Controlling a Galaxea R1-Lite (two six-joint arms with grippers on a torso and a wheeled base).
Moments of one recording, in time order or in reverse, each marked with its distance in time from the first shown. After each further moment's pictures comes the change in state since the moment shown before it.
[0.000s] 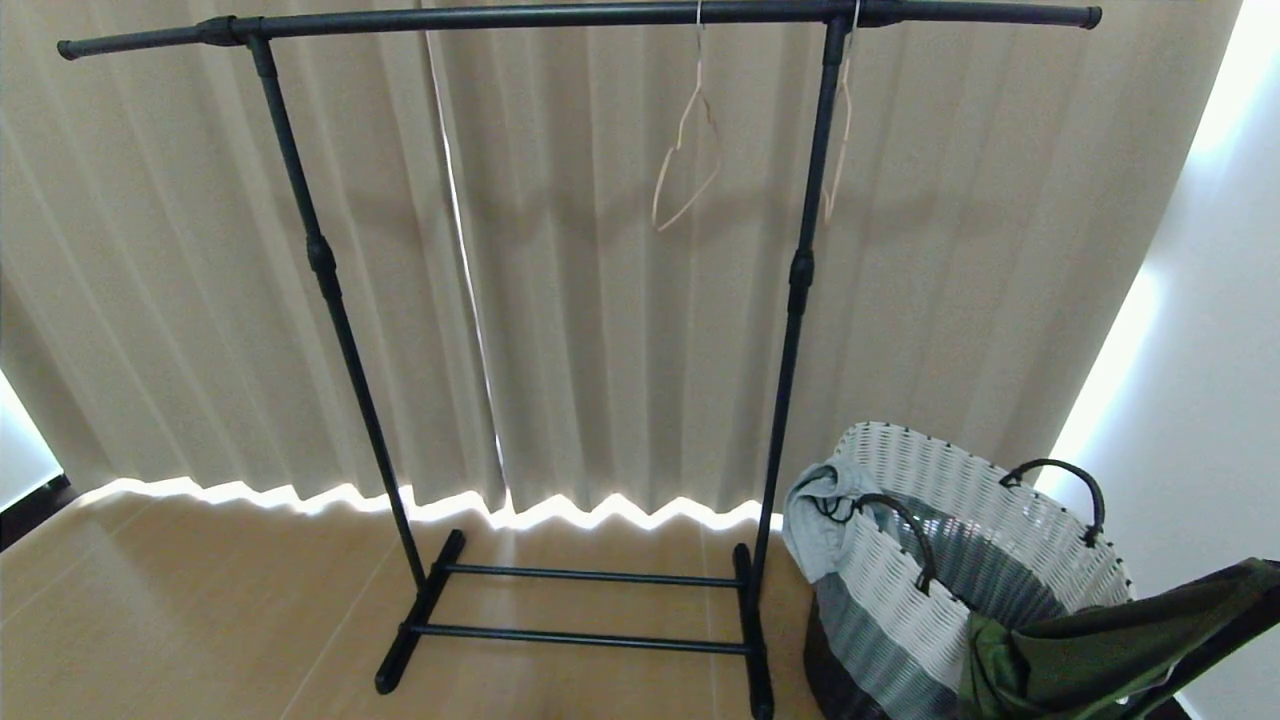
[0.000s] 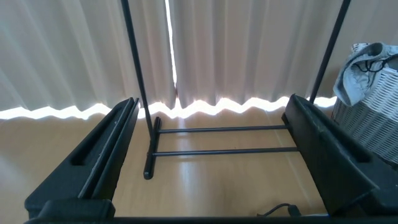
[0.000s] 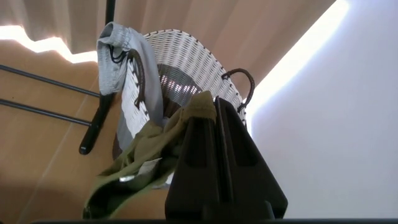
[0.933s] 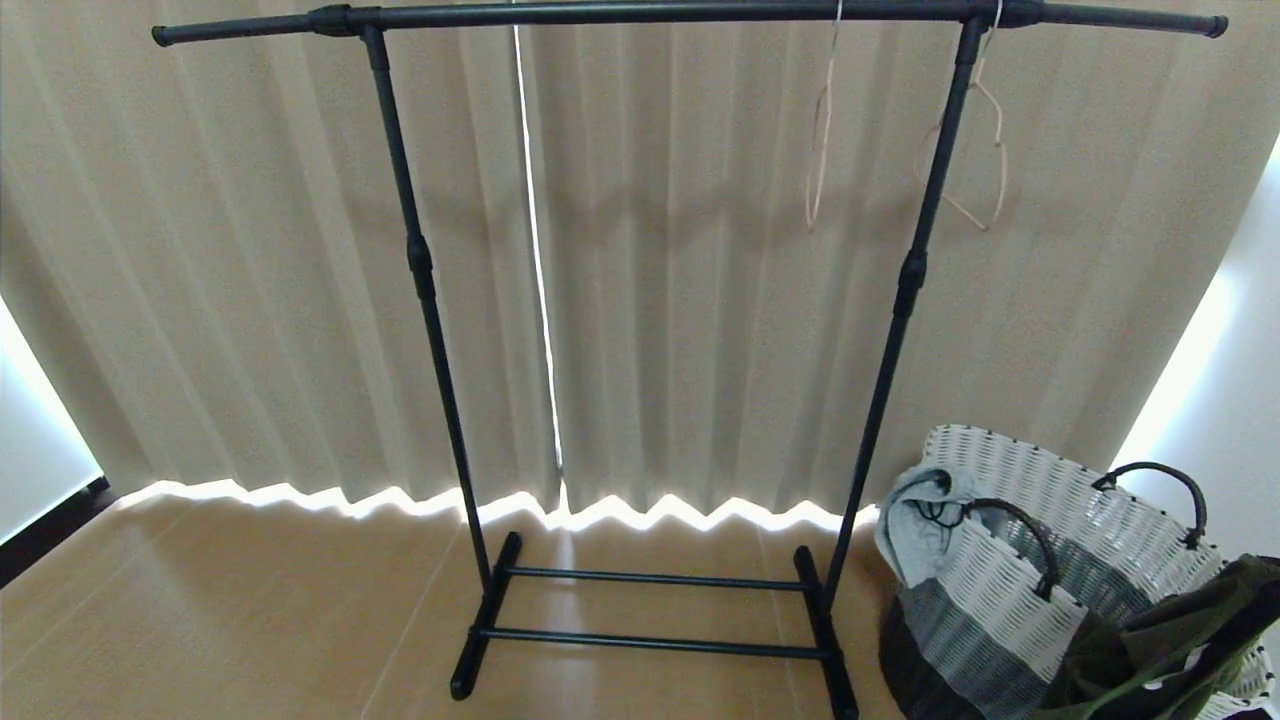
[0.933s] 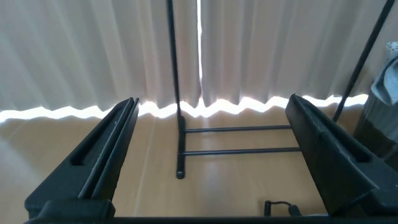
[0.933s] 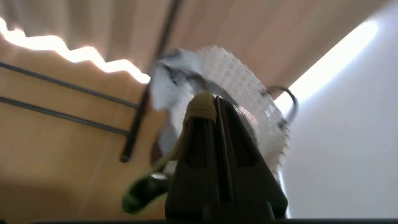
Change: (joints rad) left arm 0.000 0.000 0.000 -0.002 0.001 -0.001; right arm 0.023 0.007 -0.011 -0.001 0.004 0.000
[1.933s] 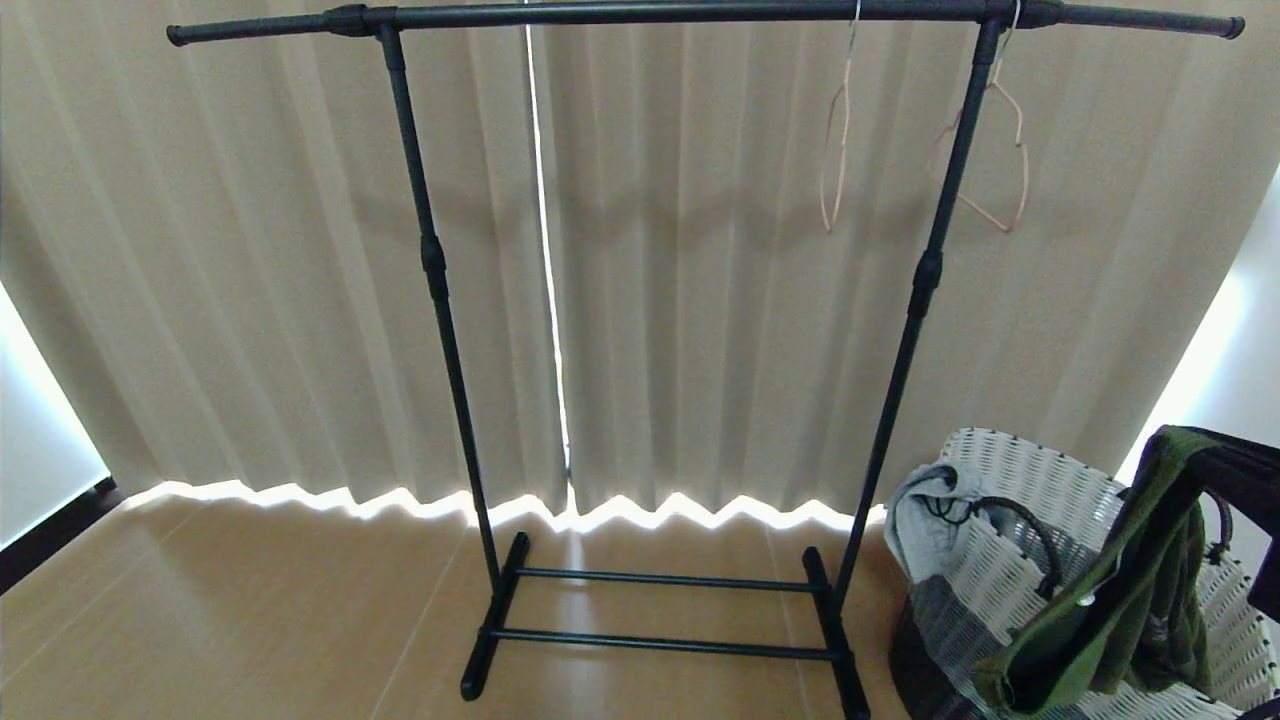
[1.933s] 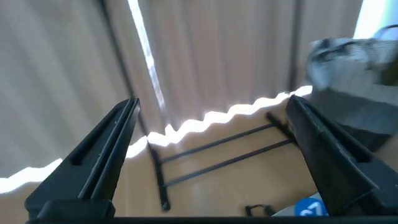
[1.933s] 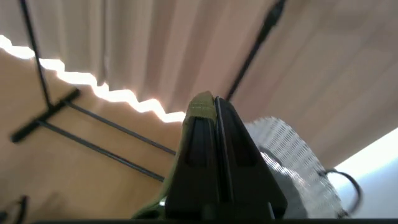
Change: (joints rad) left arm -0.004 0.043 -0.113 -0.027 -0.332 0.067; right arm 0.237 0.140 -0.260 0.007 0.051 0.108
